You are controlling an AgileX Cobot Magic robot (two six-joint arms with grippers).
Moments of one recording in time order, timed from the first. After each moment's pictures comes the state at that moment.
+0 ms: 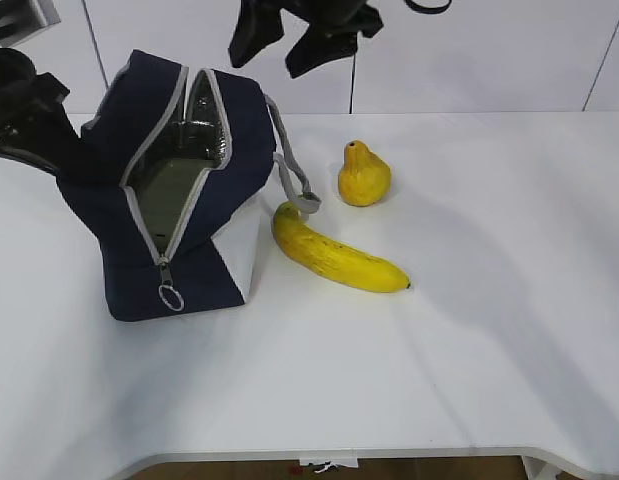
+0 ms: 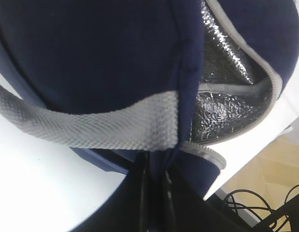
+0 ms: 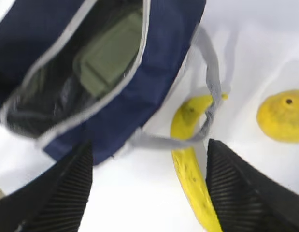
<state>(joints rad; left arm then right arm) -0.07 1.77 -1.46 -0.60 1.21 0.52 0.40 2.27 -2.46 0.44 1.25 -0.05</state>
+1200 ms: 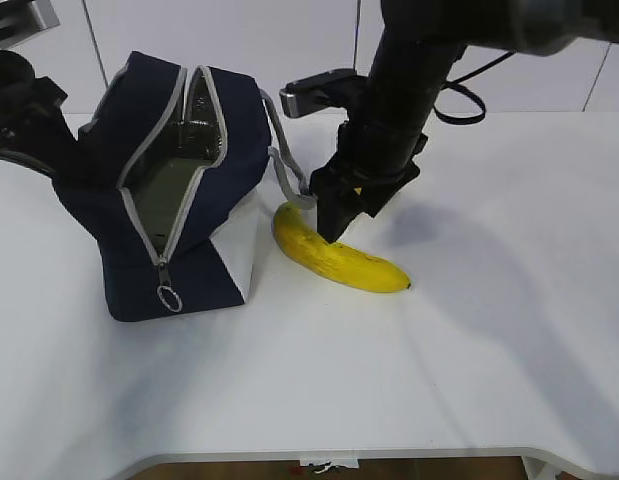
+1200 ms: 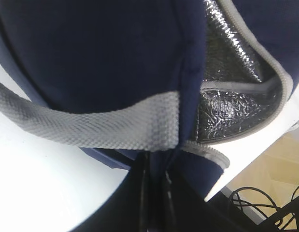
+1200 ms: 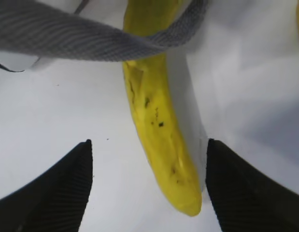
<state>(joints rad) -0.07 1.77 -1.46 -0.58 1.21 0.52 0.43 2.14 -1.87 0.17 1.20 -0.35</state>
